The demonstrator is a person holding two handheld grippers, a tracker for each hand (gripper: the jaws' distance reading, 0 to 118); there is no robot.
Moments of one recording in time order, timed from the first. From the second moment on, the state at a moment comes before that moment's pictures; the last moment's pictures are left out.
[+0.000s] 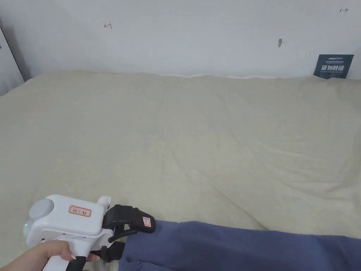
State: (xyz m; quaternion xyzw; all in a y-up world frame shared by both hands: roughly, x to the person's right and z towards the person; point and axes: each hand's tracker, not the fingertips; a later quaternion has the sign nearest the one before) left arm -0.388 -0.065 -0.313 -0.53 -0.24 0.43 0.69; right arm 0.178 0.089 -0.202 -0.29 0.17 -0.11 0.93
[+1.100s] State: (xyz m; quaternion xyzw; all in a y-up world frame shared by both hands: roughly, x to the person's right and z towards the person) left arm -0.283 0.043 -0.294 -0.56 -0.01 -0.04 0.83; right arm 0.189 0.069 -0.194 -0.32 0.18 -0.16 0.91
